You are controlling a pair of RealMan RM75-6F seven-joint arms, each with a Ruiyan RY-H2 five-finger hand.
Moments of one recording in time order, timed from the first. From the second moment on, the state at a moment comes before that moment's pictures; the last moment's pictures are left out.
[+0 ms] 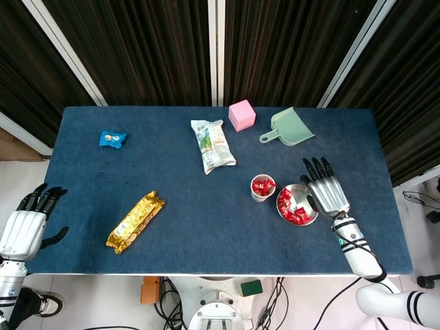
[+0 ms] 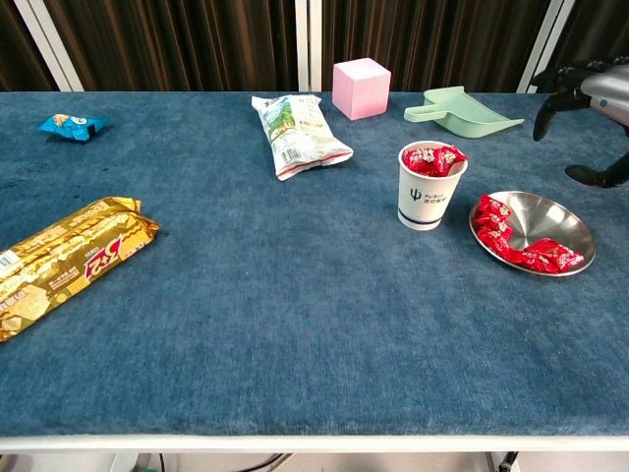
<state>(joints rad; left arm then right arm) -0.10 -1.10 -0.02 -1.61 1.58 1.51 0.07 0.56 -1.32 0.06 -1.62 -1.19 1.17 -0.53</state>
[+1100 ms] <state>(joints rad) -0.10 -1.10 -0.02 -1.61 1.58 1.51 0.07 0.51 -1.43 0.01 -1.52 -1.36 1.13 -0.47</state>
